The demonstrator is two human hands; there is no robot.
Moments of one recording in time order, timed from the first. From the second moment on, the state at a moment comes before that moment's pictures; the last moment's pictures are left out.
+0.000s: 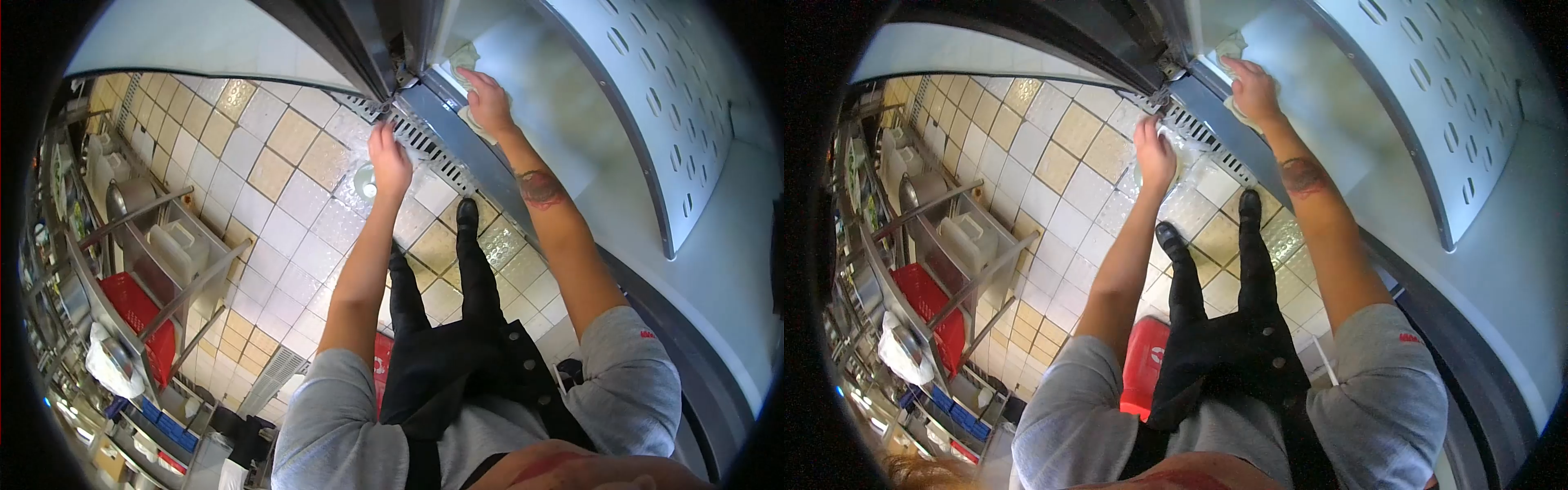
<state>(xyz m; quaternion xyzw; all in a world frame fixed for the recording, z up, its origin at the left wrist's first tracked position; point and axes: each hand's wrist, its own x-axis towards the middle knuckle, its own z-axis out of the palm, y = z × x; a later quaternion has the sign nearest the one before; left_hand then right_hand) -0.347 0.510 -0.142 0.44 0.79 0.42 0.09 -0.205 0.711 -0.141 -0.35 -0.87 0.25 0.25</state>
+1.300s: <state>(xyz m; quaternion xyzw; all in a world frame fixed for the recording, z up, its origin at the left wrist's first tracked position) -0.361 0.254 -0.160 0.37 0.82 0.14 0.41 -0.174 0.727 -0.095 -0.27 -0.95 0.12 -0.08</state>
